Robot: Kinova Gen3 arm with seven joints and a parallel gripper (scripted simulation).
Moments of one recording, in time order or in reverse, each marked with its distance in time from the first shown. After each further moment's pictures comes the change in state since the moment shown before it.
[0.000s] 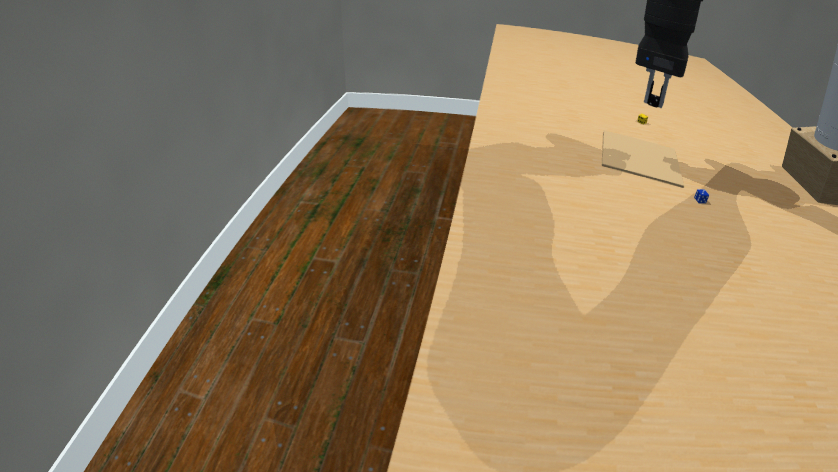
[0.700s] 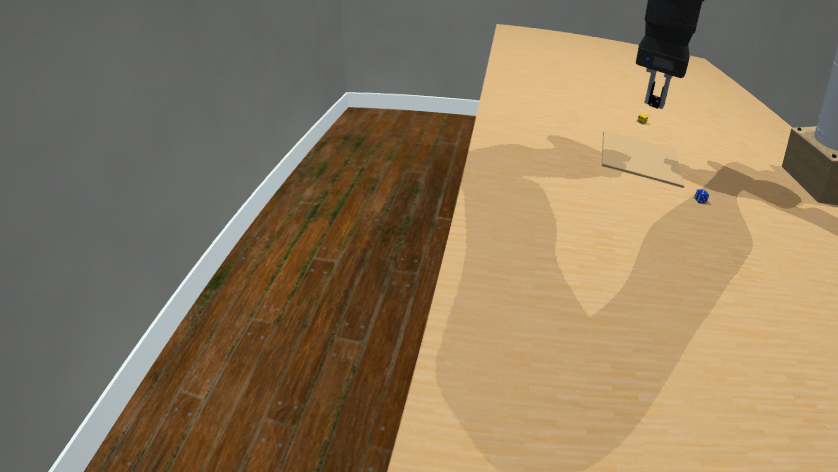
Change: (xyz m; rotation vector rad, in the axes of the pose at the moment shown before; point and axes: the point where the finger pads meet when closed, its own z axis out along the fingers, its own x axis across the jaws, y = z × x) arm 0.002 0.006 -0.001 -0.002 -0.005 0.039
